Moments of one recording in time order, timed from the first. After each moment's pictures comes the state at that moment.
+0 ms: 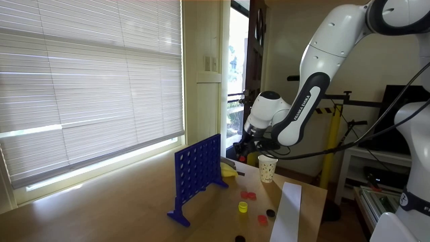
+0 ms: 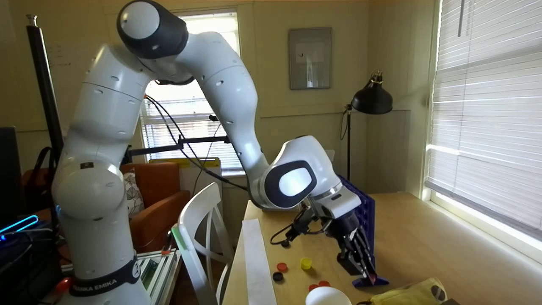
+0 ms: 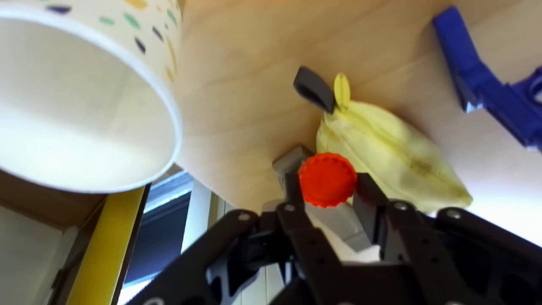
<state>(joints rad) 0.54 0.37 -0.74 -2.41 -0.36 3.13 1.02</state>
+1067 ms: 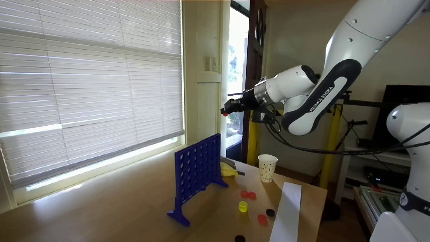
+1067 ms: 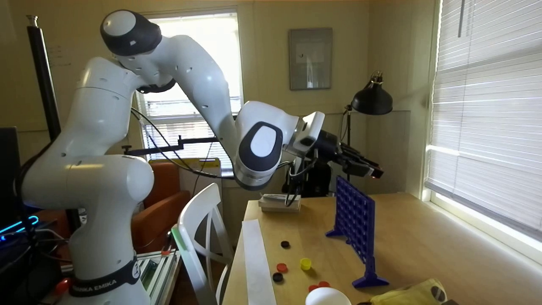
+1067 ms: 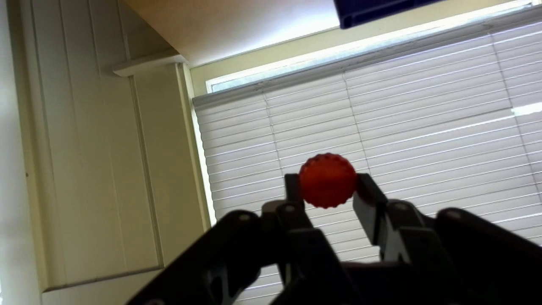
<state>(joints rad) 1.40 0.48 -1.57 -2.56 -0.24 3.72 0.90</state>
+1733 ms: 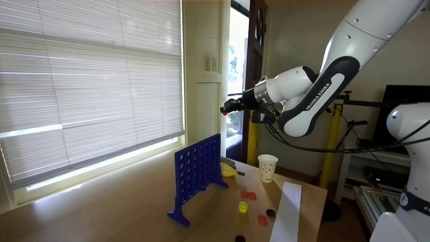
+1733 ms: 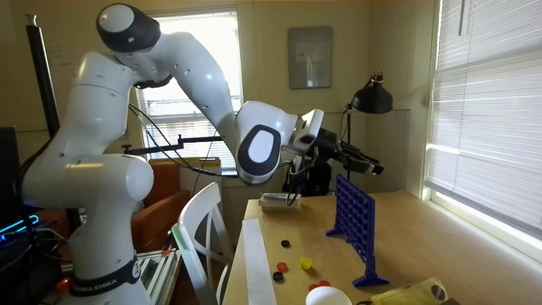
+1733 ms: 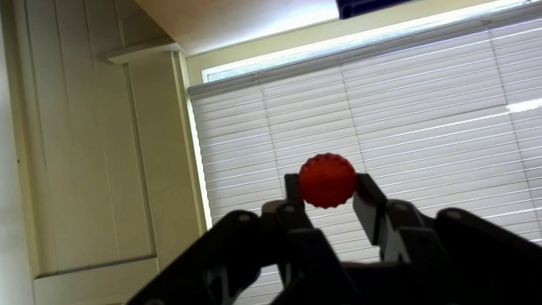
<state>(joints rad) 1.39 0.42 -1.50 -2.57 -0.07 3.75 0.70</state>
